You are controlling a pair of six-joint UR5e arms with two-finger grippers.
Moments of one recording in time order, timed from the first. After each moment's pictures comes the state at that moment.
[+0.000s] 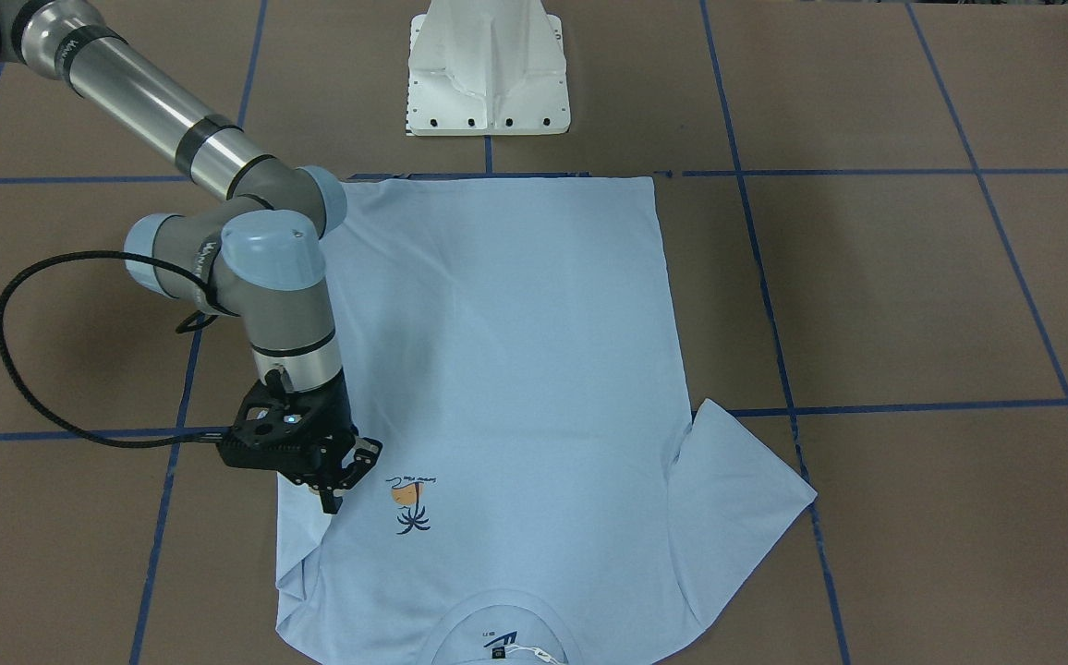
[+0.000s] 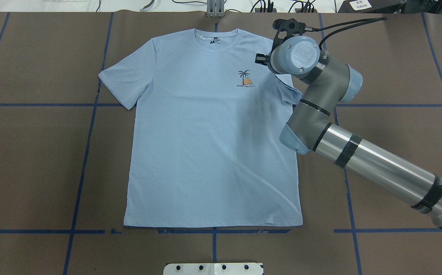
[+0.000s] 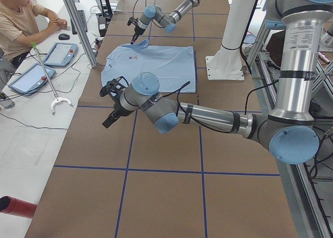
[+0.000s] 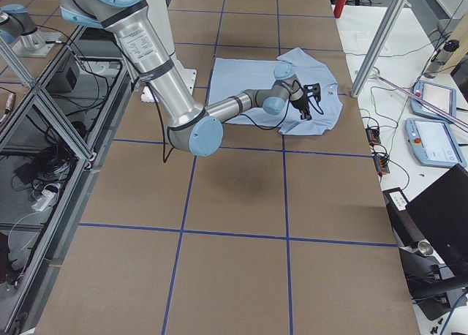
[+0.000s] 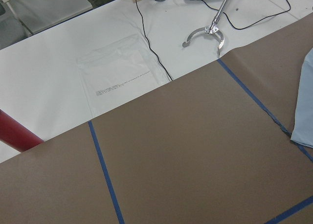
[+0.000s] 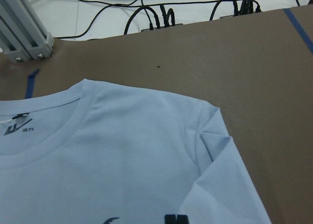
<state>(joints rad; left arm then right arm) -1.51 -1.61 -1.70 -2.31 -2.23 -0.18 0.71 -0.81 1.24 -1.08 1.52 1.26</state>
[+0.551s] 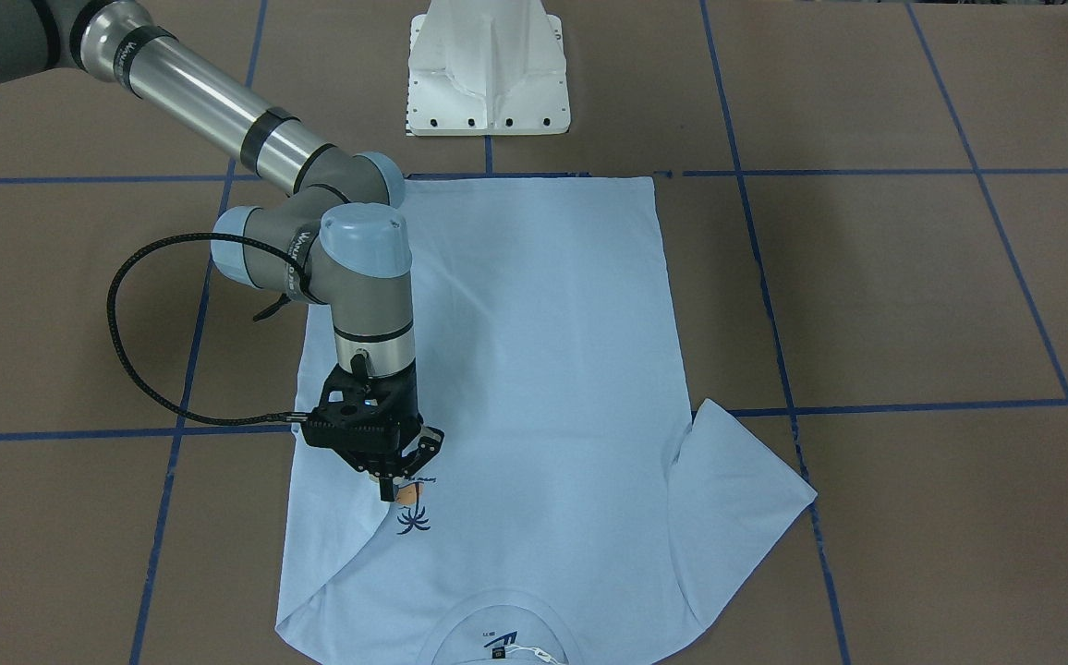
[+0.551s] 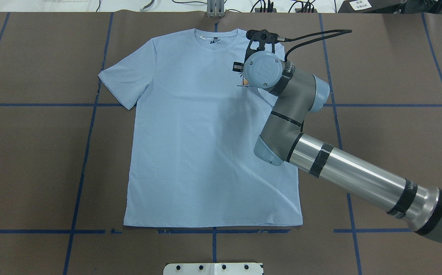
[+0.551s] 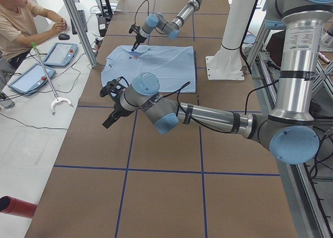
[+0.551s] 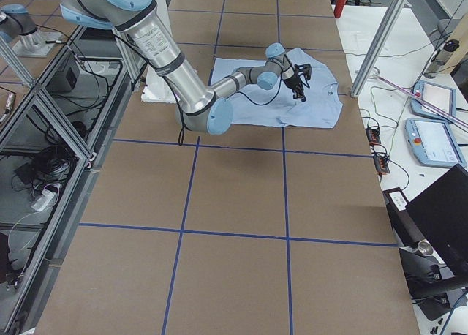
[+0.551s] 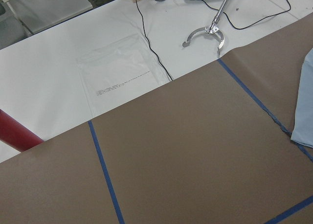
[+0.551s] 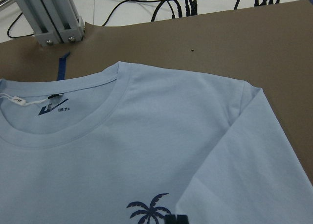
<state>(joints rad) -1.51 -1.61 -1.70 -2.31 -2.23 -0.18 0.65 -0.75 1.18 -1.10 1.43 1.29</state>
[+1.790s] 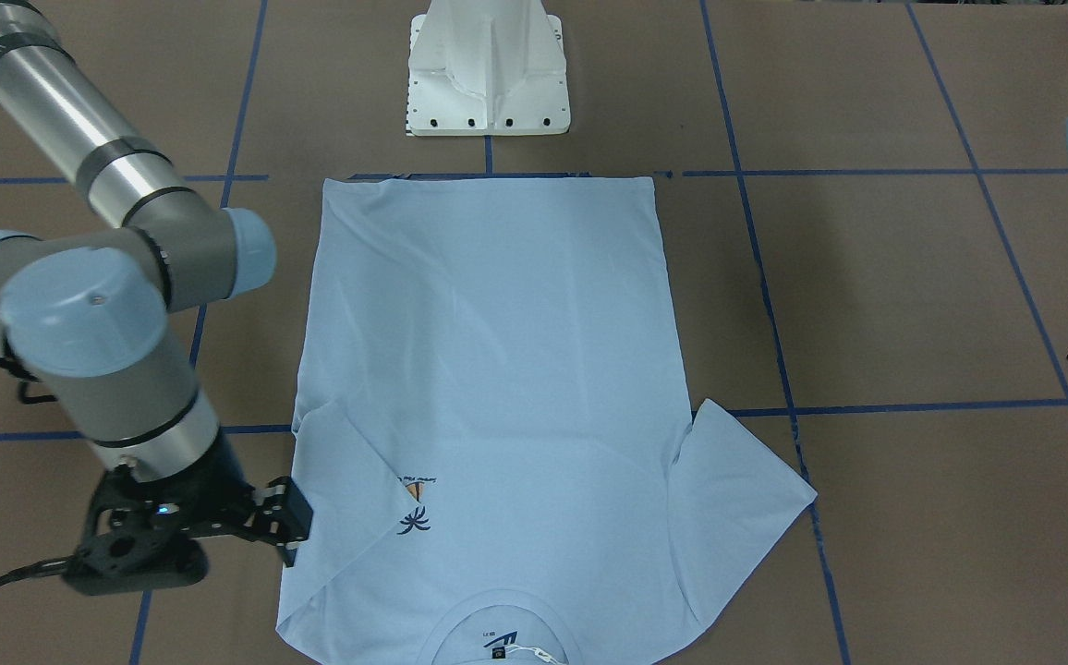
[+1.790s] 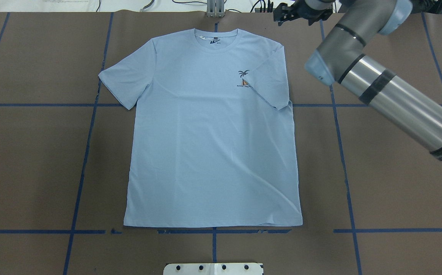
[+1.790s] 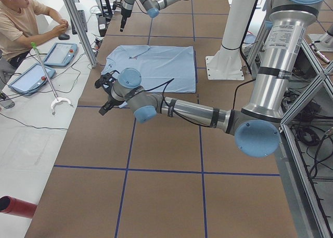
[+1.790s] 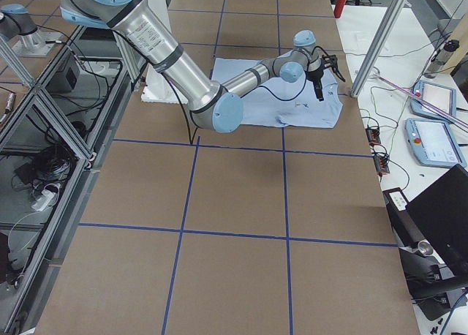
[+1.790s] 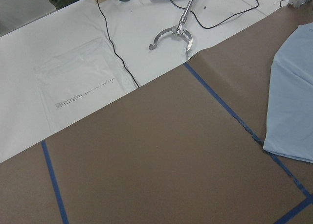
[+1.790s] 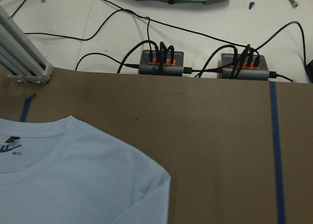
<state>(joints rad) -1.31 -1.81 -1.52 -2.38 -2.20 -0.33 1.03 -0.78 1.20 -1.16 1.98 0.79</state>
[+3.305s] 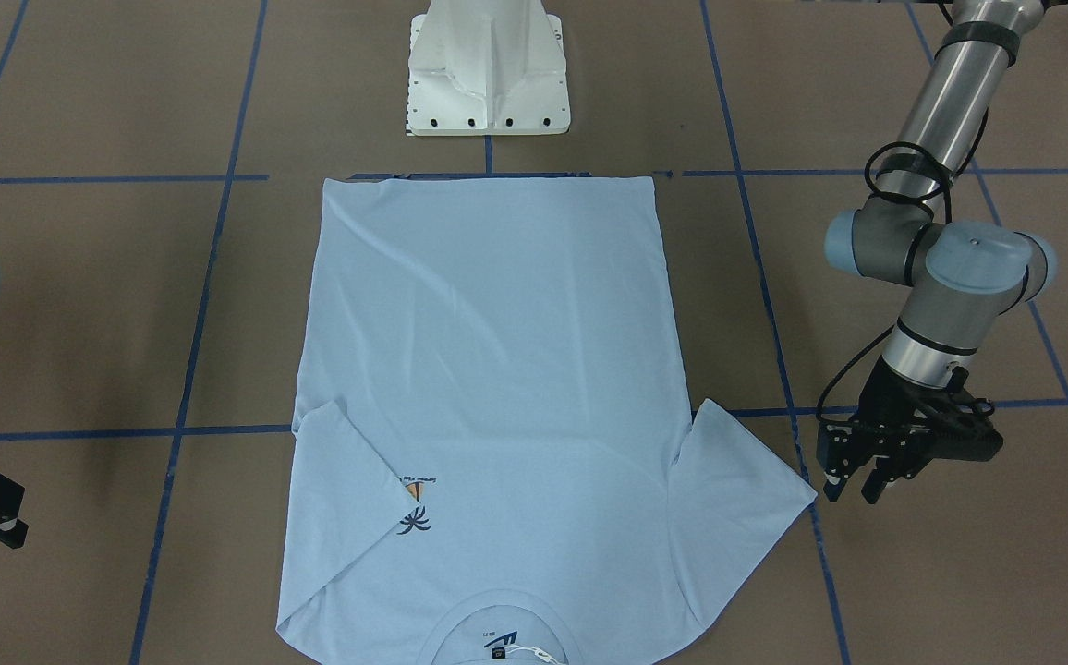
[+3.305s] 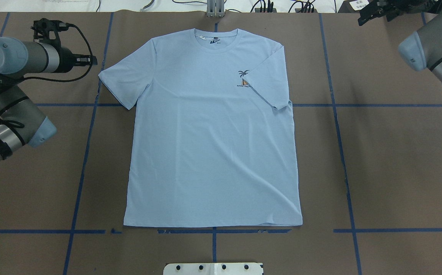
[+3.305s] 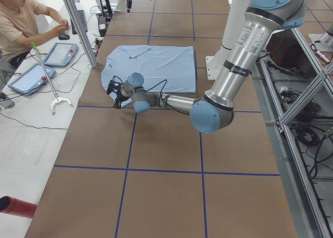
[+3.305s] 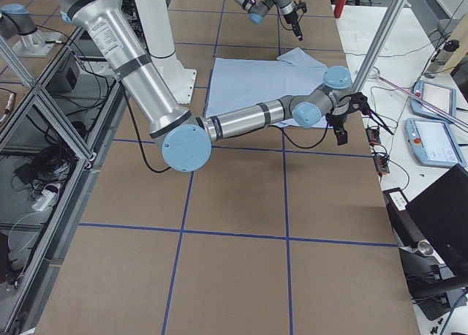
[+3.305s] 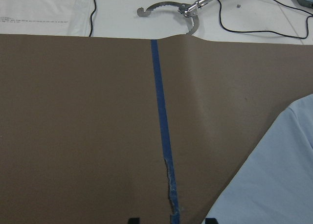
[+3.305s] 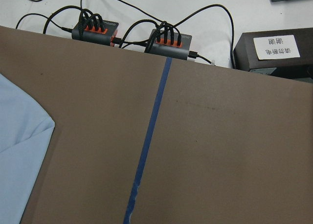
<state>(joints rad) -0.92 -2.04 -1.17 -2.57 -1.77 -0.99 1.22 -1.00 1.28 -1.13 2.19 0.51</state>
